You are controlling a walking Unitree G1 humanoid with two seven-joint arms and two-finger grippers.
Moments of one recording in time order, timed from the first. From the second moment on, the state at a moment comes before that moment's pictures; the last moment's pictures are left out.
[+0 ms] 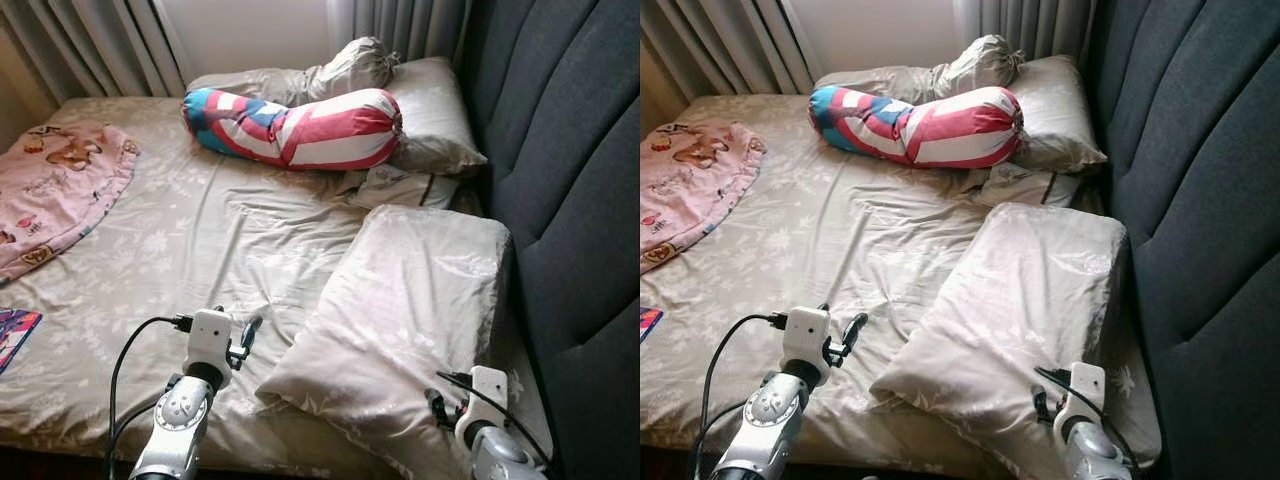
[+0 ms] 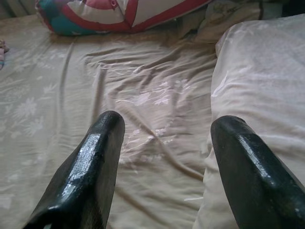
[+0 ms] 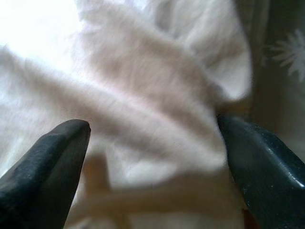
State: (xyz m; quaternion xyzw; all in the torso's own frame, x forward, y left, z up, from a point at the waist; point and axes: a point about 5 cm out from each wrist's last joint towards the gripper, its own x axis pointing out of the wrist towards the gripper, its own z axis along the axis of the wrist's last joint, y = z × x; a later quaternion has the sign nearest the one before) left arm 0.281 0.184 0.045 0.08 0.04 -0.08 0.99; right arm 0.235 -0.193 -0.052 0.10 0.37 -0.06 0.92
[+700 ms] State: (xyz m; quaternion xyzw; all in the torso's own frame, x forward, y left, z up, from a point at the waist) left arm 0.252 0.195 0.042 0.09 0.06 -0.08 0.99; right arm 0.209 -0.188 -0.071 0.12 0.42 -0.12 0.89
